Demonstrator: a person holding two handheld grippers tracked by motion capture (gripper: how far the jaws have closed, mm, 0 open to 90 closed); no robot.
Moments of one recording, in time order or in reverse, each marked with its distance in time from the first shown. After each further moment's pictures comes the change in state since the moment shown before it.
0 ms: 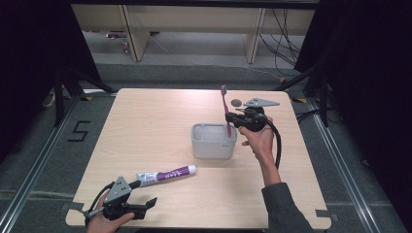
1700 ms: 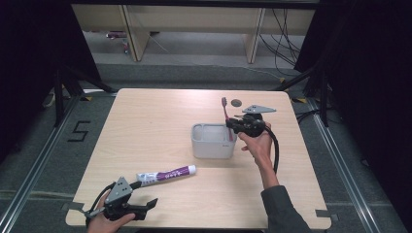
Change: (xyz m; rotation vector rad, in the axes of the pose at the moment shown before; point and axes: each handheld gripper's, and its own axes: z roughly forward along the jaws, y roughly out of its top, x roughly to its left) left arm -0.001 0.000 0.001 0.010 -0.003 0.010; right arm -0.010 -0.025 0.013 0.037 -0.030 0.008
